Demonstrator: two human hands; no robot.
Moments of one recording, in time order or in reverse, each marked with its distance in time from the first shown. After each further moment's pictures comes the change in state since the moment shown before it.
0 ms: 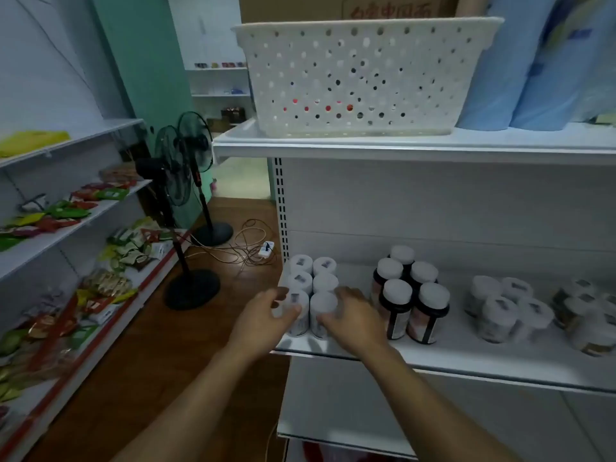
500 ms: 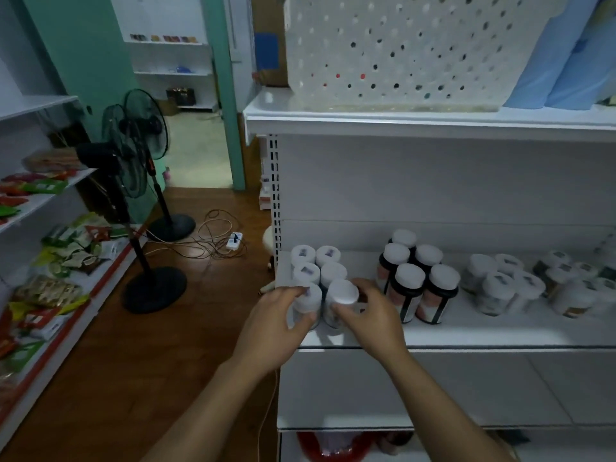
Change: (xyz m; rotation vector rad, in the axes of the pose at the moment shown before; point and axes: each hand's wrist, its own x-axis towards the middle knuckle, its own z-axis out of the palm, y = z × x) left_hand 0.008 -0.031 -0.017 0.106 -0.063 0.348; right_hand -0.012 -0.014 0.028 0.346 0.256 0.180
